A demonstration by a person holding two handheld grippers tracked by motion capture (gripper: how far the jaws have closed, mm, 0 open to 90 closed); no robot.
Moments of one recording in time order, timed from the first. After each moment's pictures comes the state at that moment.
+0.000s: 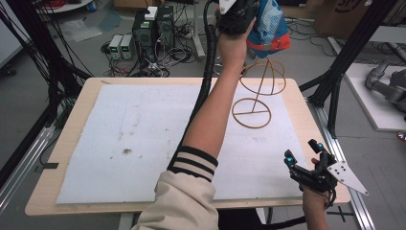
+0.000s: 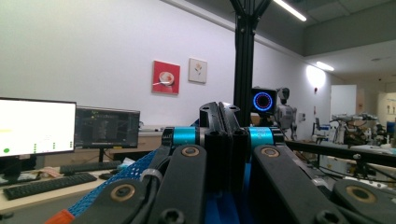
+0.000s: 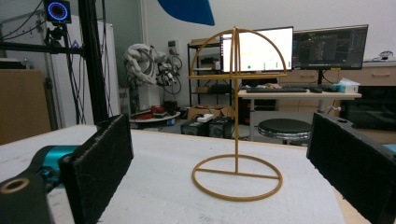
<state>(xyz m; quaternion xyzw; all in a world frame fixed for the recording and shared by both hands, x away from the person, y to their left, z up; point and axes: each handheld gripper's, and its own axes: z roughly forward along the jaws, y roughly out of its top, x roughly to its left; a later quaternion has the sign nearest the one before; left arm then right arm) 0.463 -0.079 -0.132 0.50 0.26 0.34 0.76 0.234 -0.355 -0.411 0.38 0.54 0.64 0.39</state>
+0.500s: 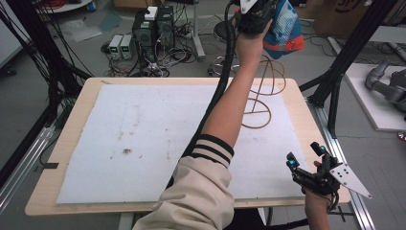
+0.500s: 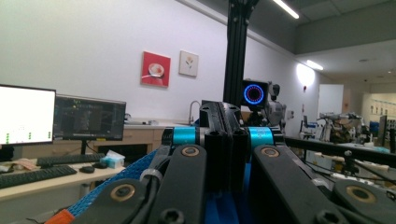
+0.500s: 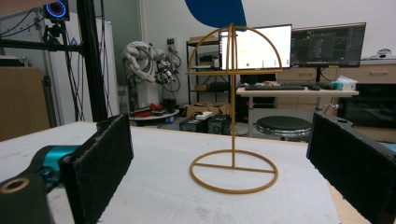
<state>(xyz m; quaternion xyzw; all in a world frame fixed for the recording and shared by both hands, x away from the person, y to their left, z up) 0.493 -0.121 -0.150 0.51 0.26 0.31 0.76 0.228 -0.361 -0.414 0.38 0.55 0.64 0.39</state>
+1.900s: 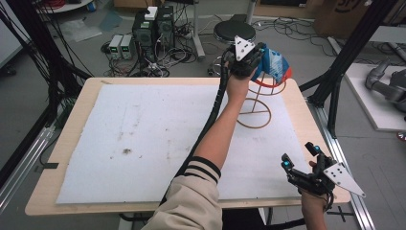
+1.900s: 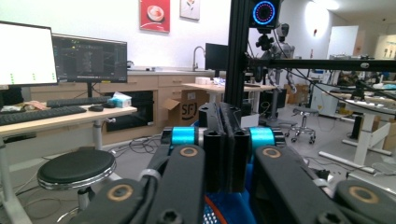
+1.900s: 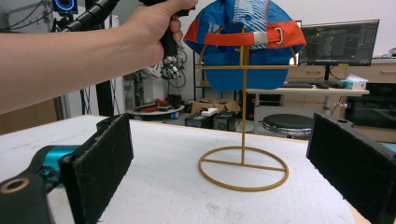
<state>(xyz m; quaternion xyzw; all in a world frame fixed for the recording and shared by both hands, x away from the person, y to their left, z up) 0.496 -0.118 -0.267 0.59 0.29 0.31 0.69 0.230 -0.351 -0.416 0.37 0.56 0.64 0.38</state>
